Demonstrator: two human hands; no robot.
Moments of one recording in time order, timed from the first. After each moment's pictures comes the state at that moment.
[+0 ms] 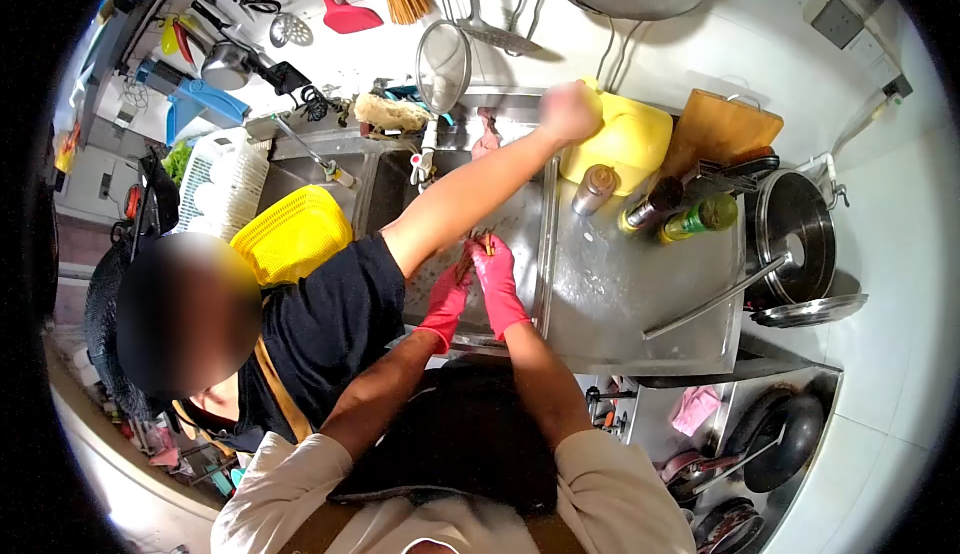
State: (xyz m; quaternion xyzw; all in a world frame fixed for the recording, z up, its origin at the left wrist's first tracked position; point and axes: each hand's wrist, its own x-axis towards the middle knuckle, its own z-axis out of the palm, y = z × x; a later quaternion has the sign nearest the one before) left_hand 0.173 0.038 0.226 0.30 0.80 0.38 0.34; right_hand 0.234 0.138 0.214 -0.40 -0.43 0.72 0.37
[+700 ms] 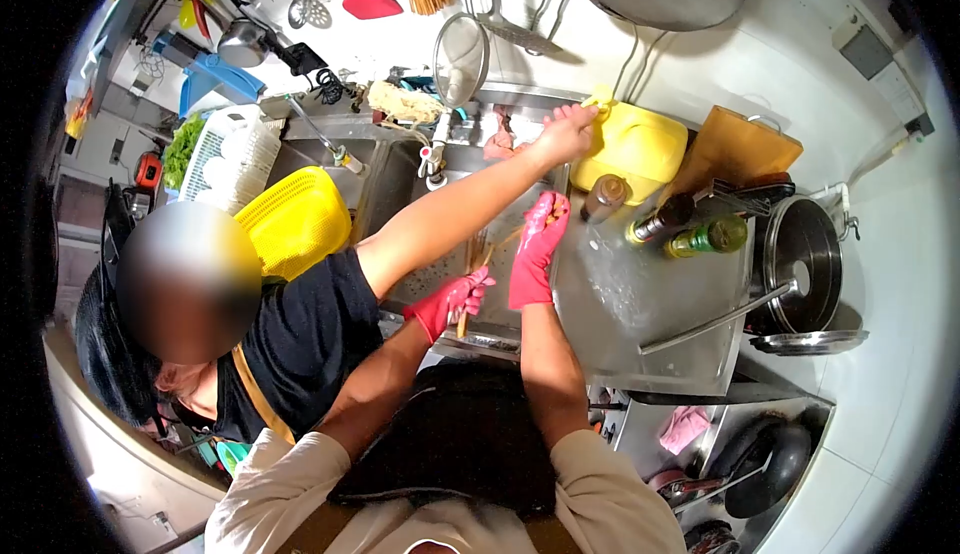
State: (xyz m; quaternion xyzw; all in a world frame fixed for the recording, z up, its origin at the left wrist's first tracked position) left_hand 0.182 0.048 0.254 -0.04 0.55 0.46 0.69; right_hand 0.247 0.228 0.267 -0.36 -0.32 0.63 0.61
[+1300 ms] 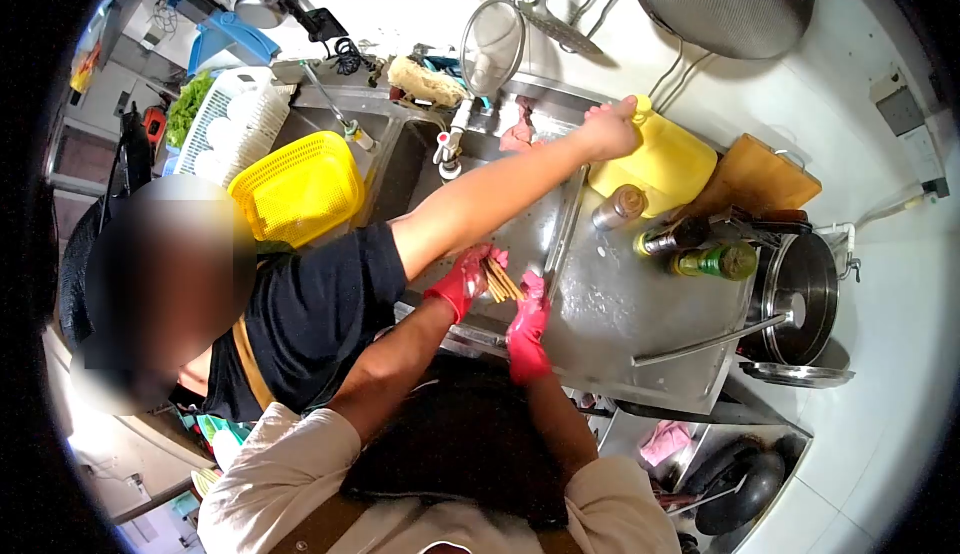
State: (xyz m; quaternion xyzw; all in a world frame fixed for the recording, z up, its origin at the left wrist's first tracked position) left_hand 0.196 0.177 0.217 -0.29 0.23 0.75 0.55; right_hand 0.333 0.108 0.195 -0.45 -0.31 0.75 0.38
